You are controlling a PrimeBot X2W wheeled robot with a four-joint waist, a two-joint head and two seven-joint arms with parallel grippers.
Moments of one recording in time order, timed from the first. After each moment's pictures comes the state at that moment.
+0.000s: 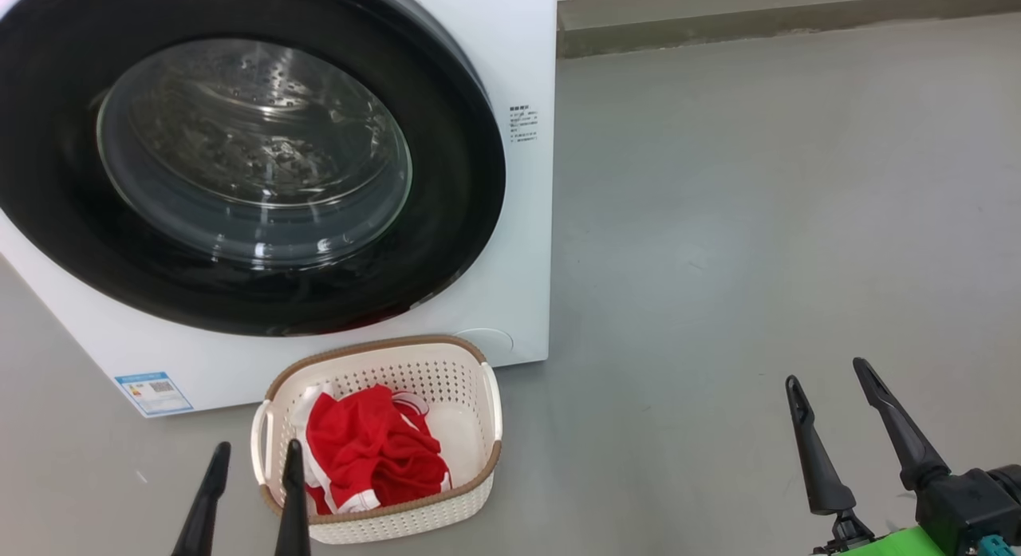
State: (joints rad) left arm 0.13 0.05 -0.02 -0.02 -0.18 0.02 -0.26; right arm 0.13 -0.05 -0.05 -0.03 0.09 0.13 -0.26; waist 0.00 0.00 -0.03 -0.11
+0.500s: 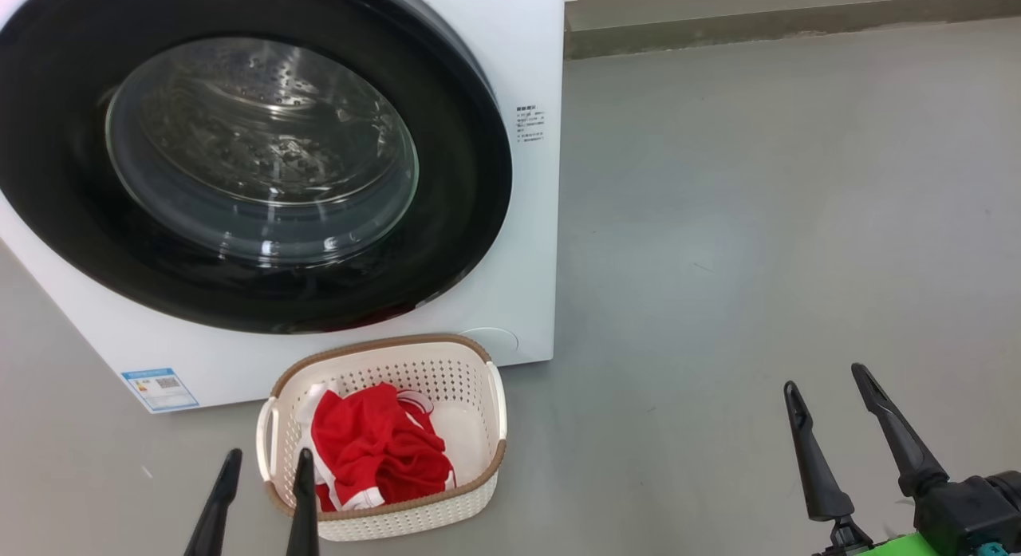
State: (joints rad) left arm 0.15 0.05 -0.03 -0.03 -0.17 0.00 -0.26; right arm 0.15 -0.05 -0.05 -0.05 0.09 0.13 -0.26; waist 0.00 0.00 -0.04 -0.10
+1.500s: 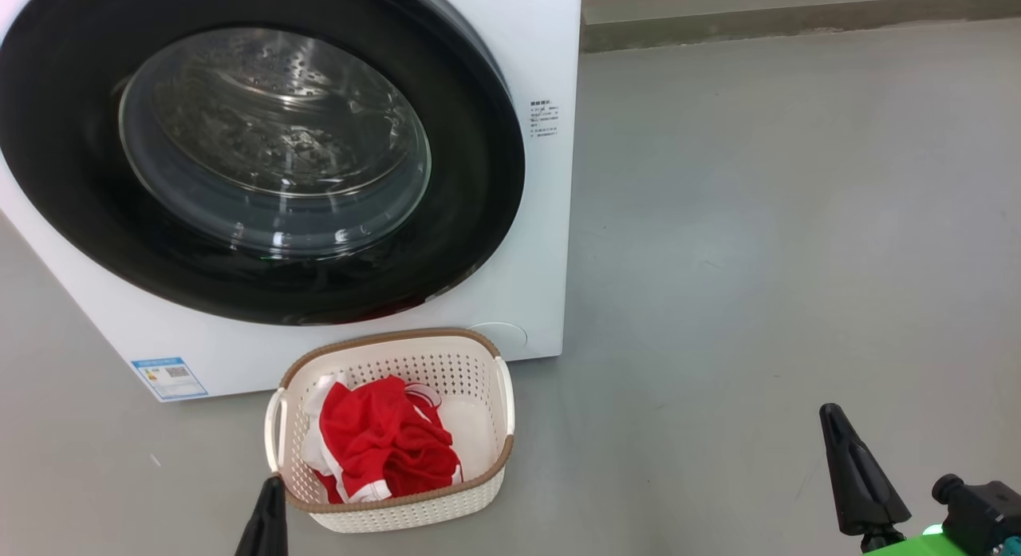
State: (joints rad) left arm 0.14 0.05 -0.04 0.07 -0.46 -0.02 -0.20; right arm 0.15 -0.04 -0.05 0.06 0.40 0.13 -0.21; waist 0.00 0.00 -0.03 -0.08
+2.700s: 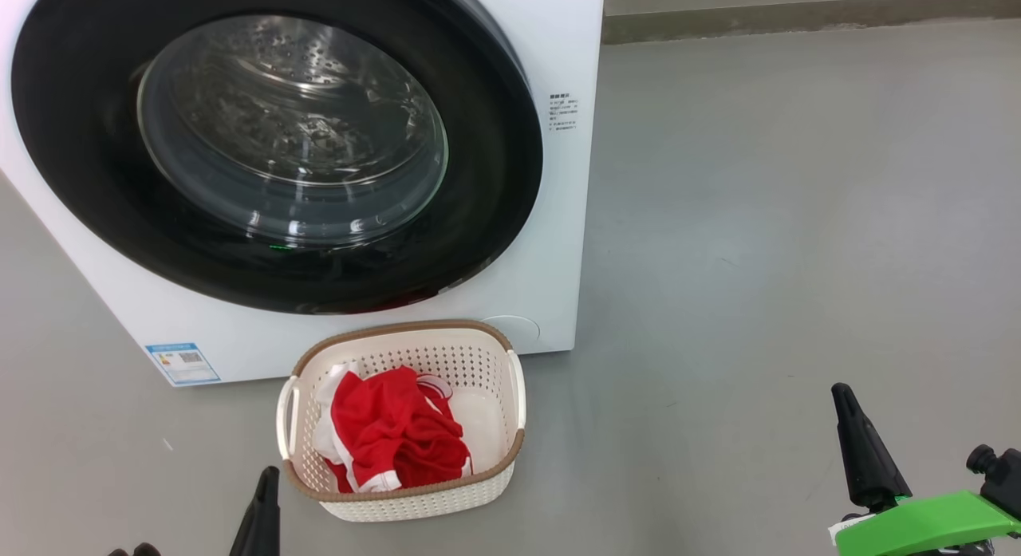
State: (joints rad) left arm 0.08 0.05 -0.02 0.14 -0.87 -0.05 -0.11; right arm 0.07 -0.05 -0.05 0.13 0.83 0.13 -0.12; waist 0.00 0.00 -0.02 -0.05
